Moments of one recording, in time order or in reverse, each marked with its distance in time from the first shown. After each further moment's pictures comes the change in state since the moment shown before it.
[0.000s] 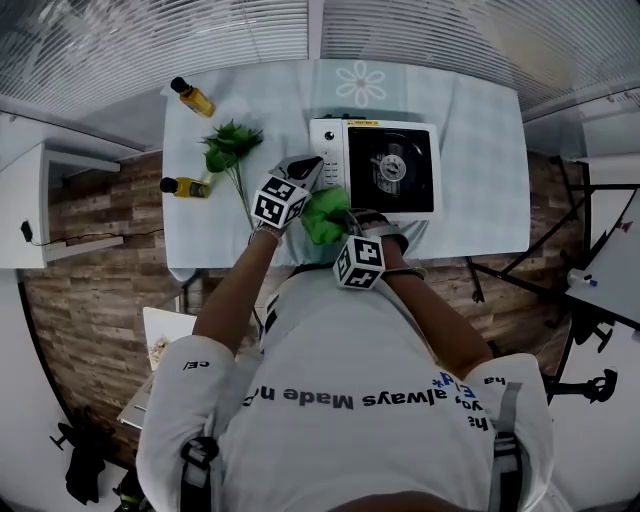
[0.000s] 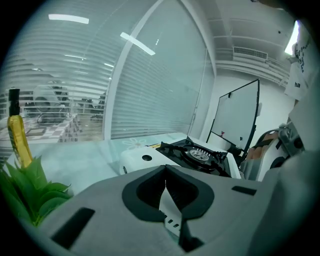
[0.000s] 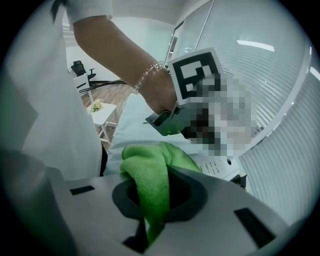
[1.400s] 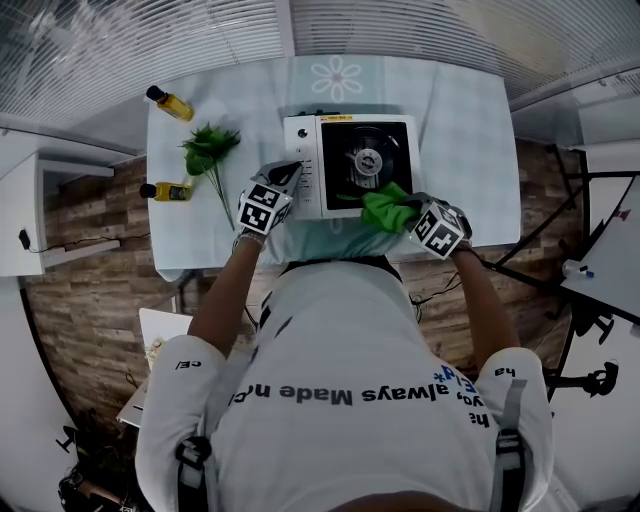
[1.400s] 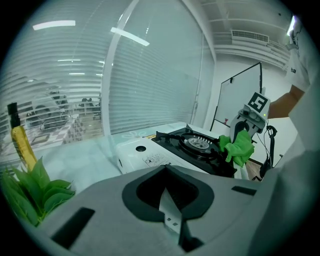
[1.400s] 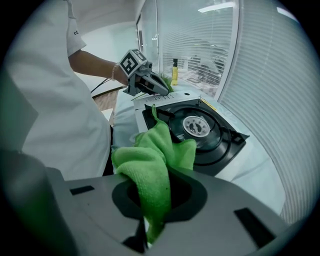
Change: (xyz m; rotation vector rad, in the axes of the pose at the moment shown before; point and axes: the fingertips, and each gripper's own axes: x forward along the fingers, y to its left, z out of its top) left arm 0.009 -0.015 -0.020 0.074 0.116 0.068; right arm -0.093 -0.045 -0.200 0.322 0.111 0.122
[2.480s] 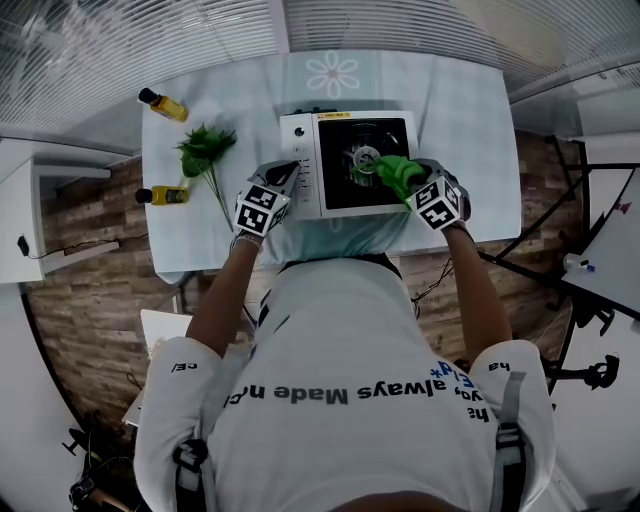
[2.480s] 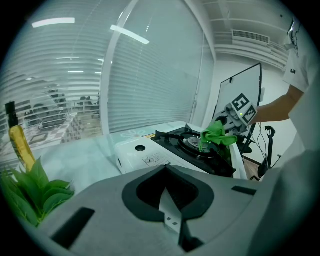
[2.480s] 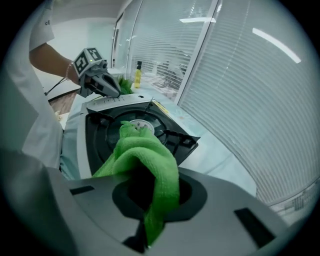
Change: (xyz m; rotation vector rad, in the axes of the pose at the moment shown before) left arm 0.000 -0.001 0.001 -0.006 0.015 -0.016; right arm -0.004 -0.106 0.000 0.139 -0.043 -0.373
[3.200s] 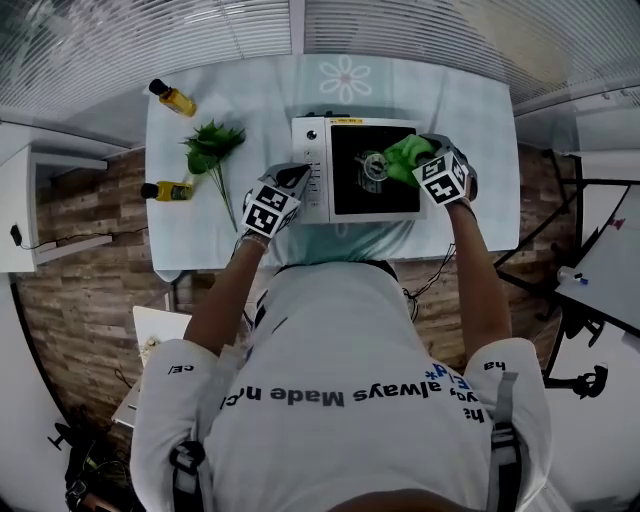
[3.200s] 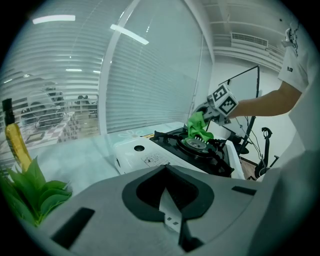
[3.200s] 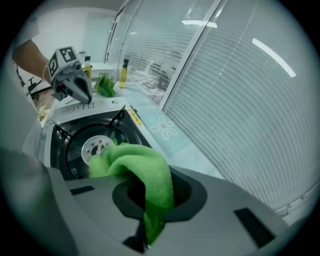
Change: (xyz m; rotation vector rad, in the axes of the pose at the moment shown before) left arm 0.000 0.001 -0.002 -0.002 -0.008 -0.039; right arm 0.025 -0.069 0.050 -0.033 0.003 -0.134
